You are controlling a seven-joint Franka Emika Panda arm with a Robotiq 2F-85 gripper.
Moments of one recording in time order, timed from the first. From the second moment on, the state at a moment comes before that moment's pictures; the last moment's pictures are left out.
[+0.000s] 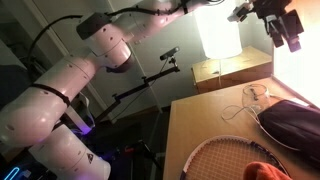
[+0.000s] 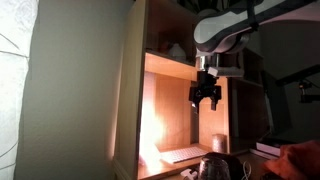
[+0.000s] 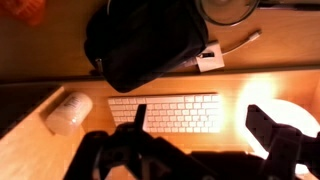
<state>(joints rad) -2.41 -1.28 1.64 -1.18 1.13 1.76 0.01</state>
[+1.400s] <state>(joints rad) -2.45 -1.26 1.67 -1.33 1.16 1.76 0.08</state>
